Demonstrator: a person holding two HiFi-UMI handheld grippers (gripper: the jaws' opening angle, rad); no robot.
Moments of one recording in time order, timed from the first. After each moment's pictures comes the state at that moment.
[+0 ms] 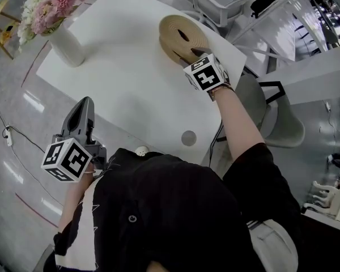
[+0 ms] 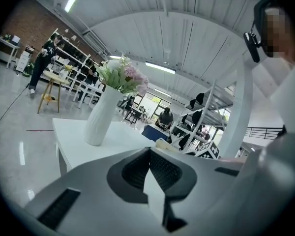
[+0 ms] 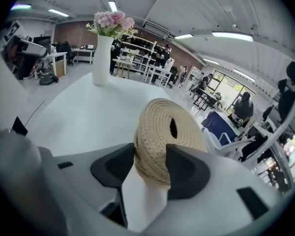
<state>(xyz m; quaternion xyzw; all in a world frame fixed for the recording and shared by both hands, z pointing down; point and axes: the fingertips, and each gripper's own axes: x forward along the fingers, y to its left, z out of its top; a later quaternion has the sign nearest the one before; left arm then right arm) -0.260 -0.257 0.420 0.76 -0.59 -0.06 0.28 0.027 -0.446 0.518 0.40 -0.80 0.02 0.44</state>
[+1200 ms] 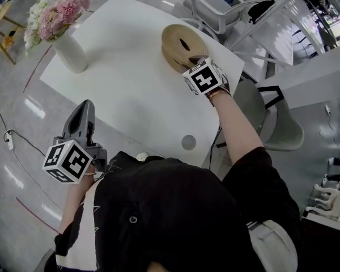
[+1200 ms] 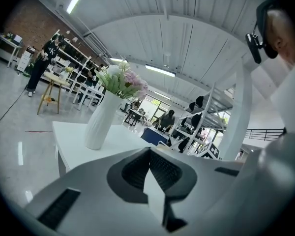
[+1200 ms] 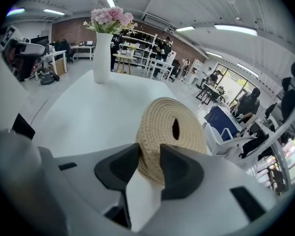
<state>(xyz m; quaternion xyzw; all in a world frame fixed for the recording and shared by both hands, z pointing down) -0.264 -0.256 0.406 0.76 -0.59 -0.08 0.27 0.030 -0.441 0.520 0.38 -0.79 0.04 0.47</state>
